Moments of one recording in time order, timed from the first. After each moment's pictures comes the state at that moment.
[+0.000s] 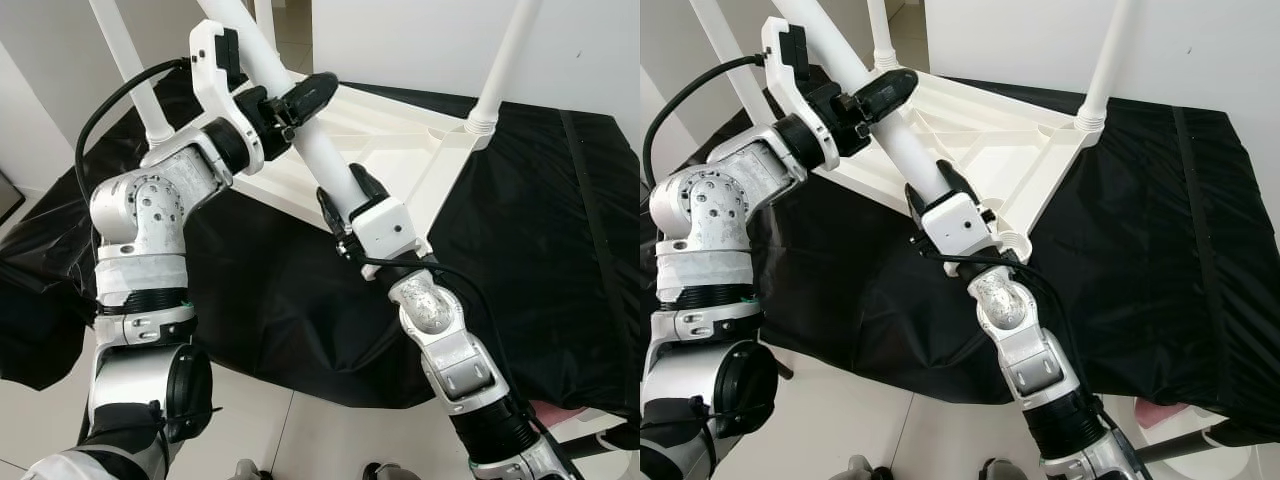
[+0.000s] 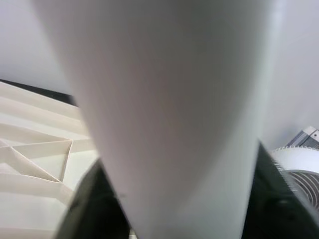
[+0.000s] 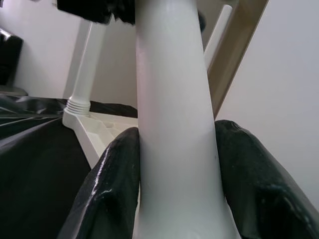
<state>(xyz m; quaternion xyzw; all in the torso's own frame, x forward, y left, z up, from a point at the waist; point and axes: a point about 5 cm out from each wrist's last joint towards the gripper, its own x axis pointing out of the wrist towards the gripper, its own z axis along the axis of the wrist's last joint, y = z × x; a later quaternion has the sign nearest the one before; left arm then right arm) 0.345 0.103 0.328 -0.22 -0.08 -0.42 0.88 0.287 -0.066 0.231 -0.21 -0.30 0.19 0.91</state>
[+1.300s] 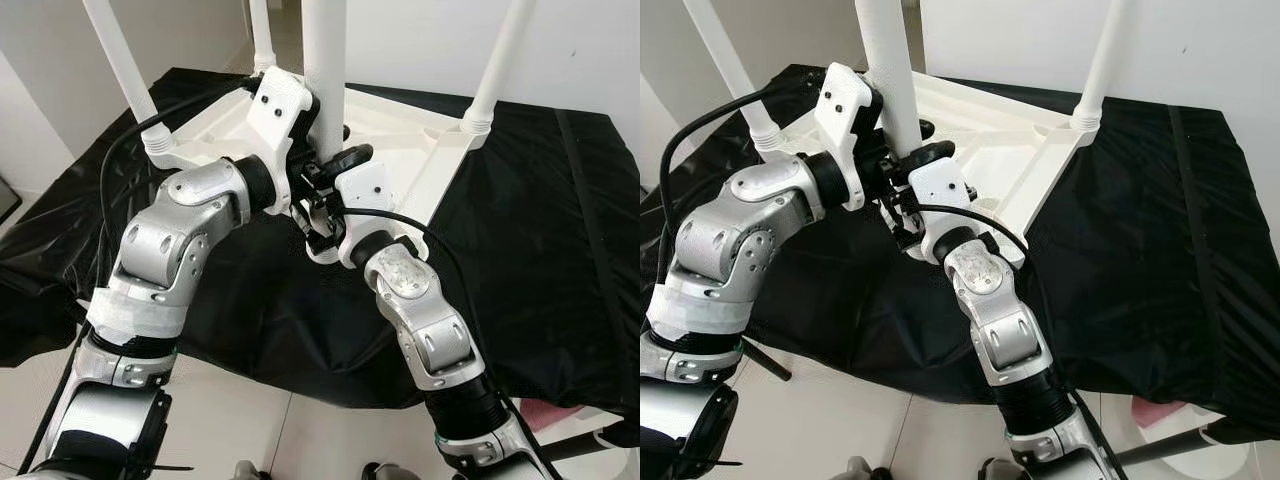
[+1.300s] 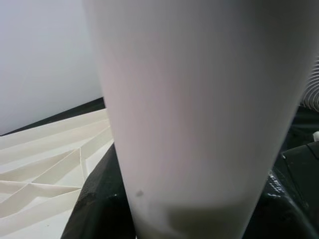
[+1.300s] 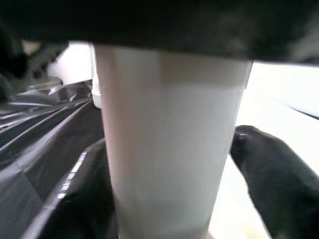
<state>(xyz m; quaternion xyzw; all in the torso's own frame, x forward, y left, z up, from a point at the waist) 0.313 0.071 0.305 0.08 -0.14 -0.48 0.86 0.304 -0.046 0.240 -0.11 -0.14 0.23 0.96</state>
